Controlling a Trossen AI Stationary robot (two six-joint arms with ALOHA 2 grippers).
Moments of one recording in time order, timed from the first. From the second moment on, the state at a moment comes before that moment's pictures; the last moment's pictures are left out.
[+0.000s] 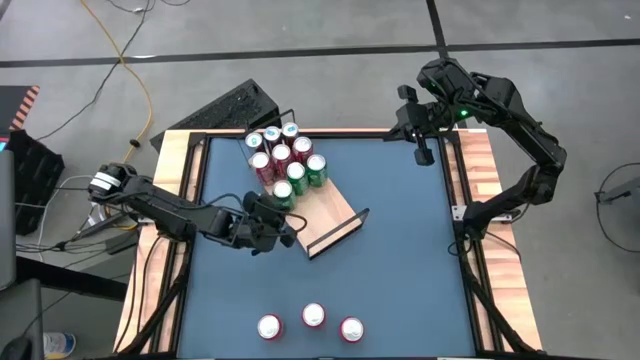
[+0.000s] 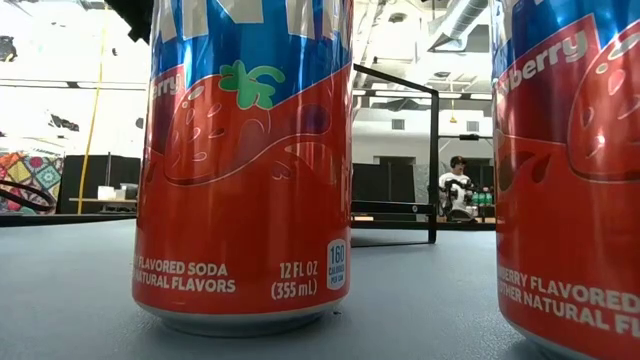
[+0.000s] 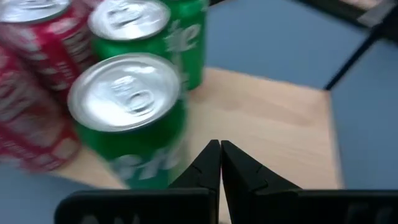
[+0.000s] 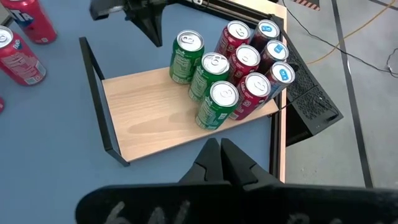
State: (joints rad) left arm -0.28 1.38 0.86 -0.25 -0.85 -0.77; right arm -0.51 1.43 1.96 -1.30 -0.32 -0.66
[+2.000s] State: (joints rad) left arm -0.17 1.41 0.74 -0.04 -0.92 -0.71; right arm -0.51 1.43 1.96 -1.29 -0.32 -0.61
